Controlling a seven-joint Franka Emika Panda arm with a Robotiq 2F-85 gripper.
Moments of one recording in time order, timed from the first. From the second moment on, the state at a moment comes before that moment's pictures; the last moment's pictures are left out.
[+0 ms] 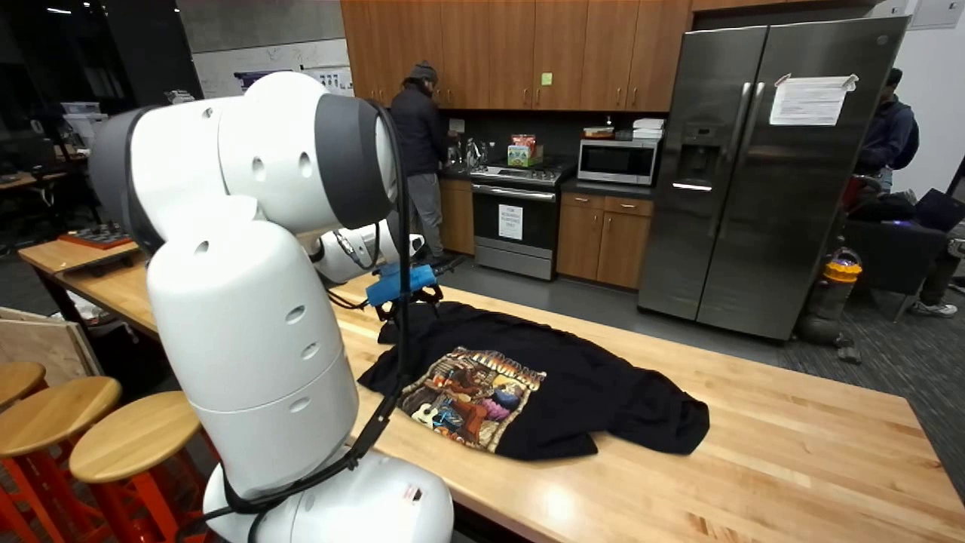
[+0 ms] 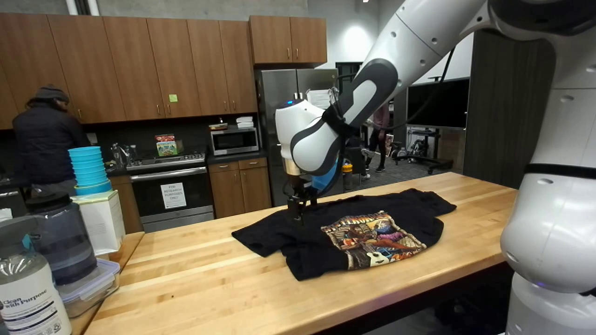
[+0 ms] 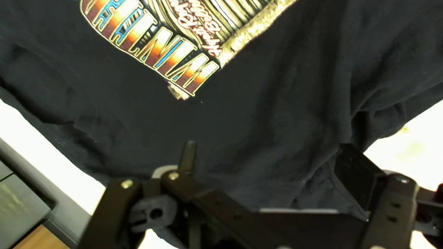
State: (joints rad) arm 0.31 -0.08 0.33 -2.33 -0.32 2.39 0.05
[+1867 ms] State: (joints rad) arm 0.33 0.00 0.36 -2.22 -0.30 2.34 0.09
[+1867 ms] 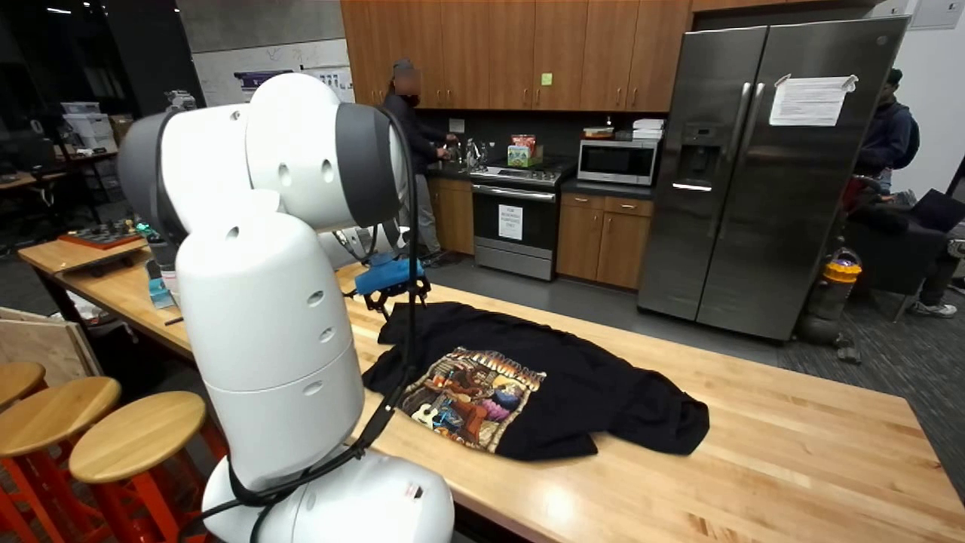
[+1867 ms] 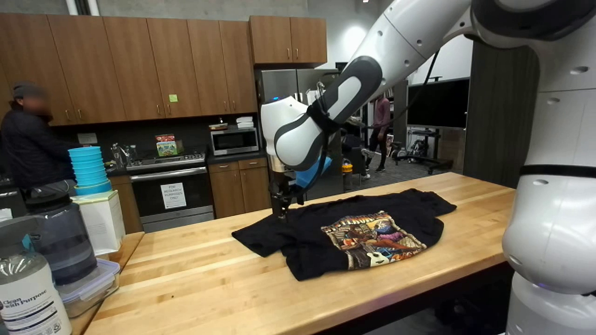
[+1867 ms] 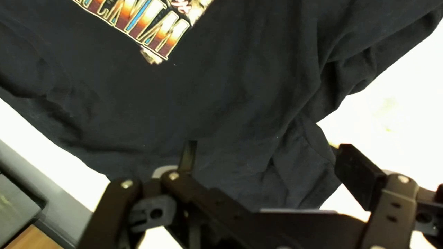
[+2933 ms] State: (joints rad) arm 0.36 0.26 0.33 -1.99 -0.33 2.25 0.02
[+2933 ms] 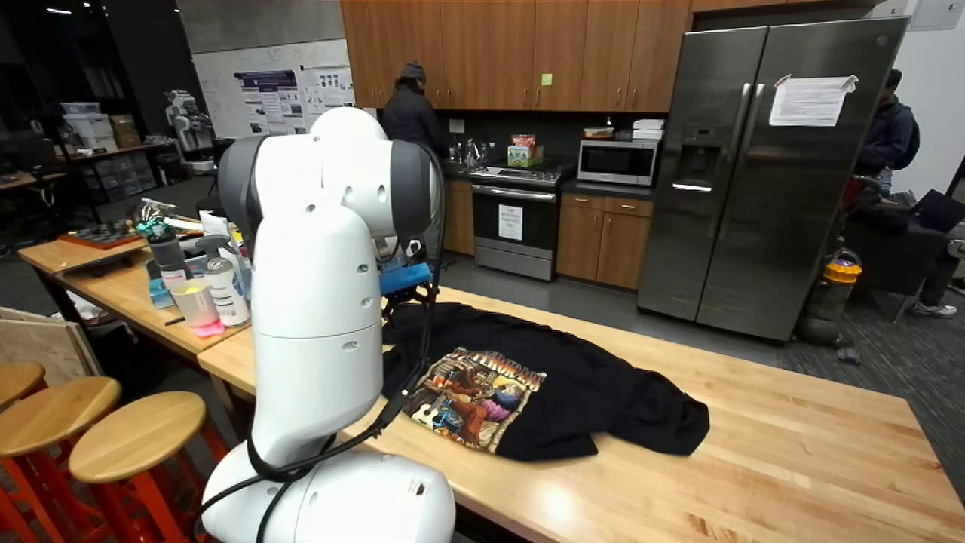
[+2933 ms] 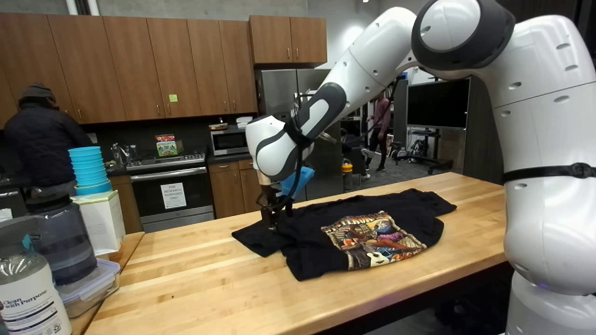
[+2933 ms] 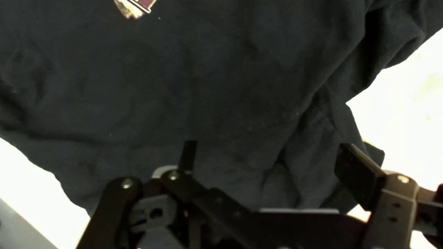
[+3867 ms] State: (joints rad) arm 0.38 0.36 0.34 -1.88 -0.31 2.04 -0.20
